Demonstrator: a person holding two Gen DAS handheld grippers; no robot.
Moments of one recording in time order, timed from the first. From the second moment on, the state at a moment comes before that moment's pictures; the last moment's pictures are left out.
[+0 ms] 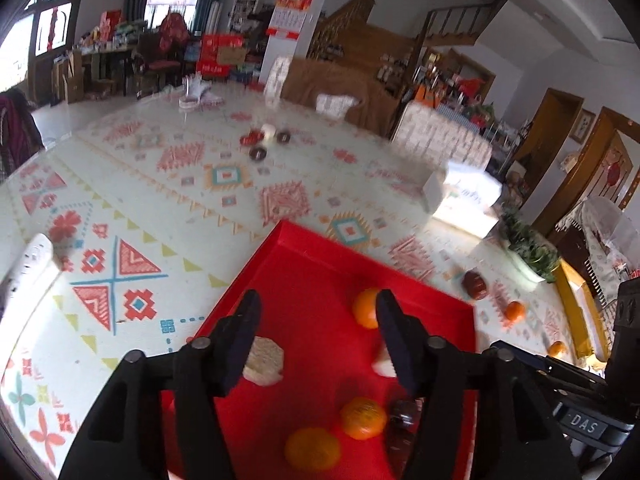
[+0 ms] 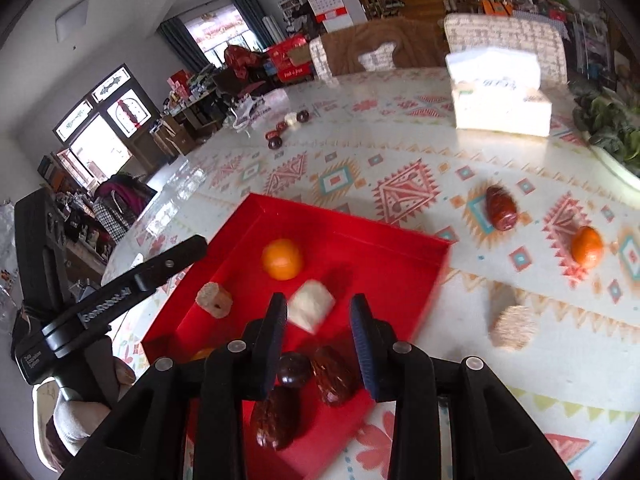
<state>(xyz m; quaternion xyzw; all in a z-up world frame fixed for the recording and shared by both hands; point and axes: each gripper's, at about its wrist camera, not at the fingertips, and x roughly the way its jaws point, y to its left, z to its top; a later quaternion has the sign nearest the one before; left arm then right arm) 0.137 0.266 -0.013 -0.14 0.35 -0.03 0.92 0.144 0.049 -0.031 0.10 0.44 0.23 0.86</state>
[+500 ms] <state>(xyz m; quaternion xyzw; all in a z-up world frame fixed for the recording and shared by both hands) 0.018 0.163 0.037 -0.11 0.25 -0.03 0.96 0.058 -0.104 -0.025 0.12 0.40 0.10 0.90</state>
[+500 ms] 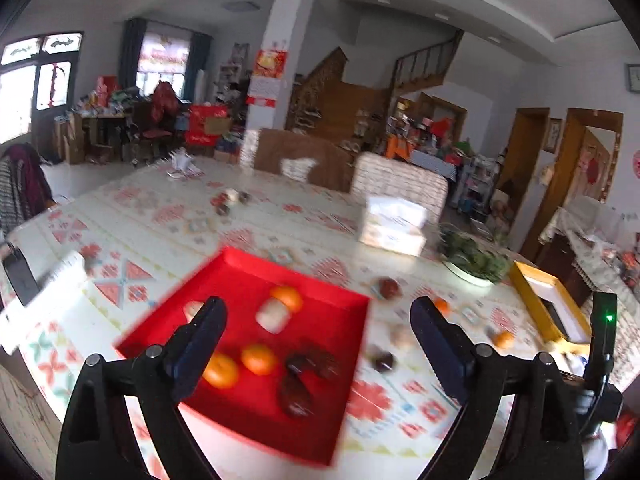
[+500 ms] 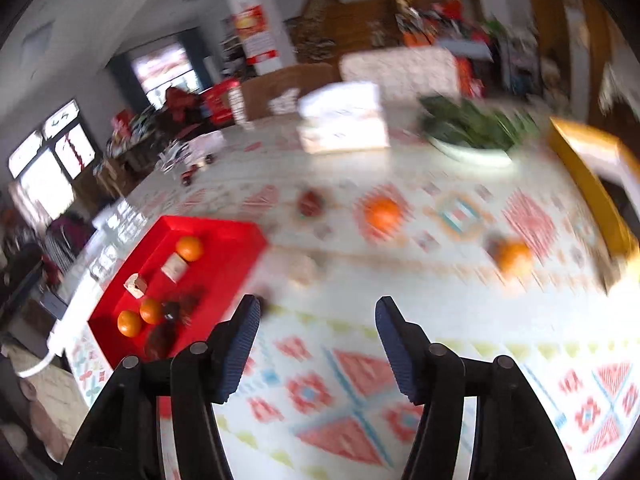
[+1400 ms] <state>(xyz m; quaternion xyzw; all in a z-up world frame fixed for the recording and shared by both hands) 0.020 0.088 -0.013 -0.14 0.35 -0.12 0.92 -0.023 -0.301 -0.033 0.19 0.39 -0.04 0.90</state>
